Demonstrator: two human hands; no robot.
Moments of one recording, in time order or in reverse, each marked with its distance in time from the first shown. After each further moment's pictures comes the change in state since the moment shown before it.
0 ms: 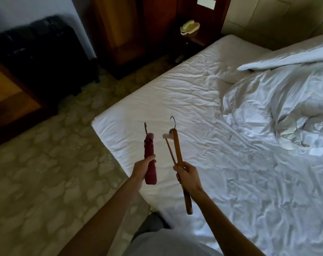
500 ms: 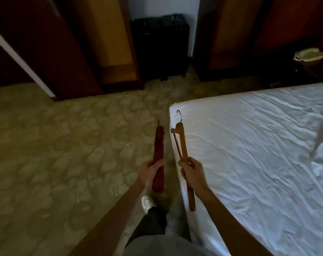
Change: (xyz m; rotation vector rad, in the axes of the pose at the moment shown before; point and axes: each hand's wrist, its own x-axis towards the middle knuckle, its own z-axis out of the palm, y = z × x) left_hand -0.156 -0.076 -0.193 -0.254 0.276 0.214; right_hand -0.092 -0.006 0.174 -0.260 -0.467 -0.199
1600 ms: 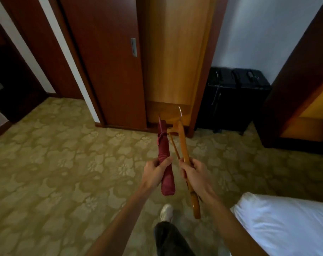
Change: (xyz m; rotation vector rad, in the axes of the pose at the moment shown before) left_hand 0.326 0.360 -0.384 -0.001 0.323 0.375; right_hand 0.370 -0.329 0.444 -0.132 -0.288 -0.224
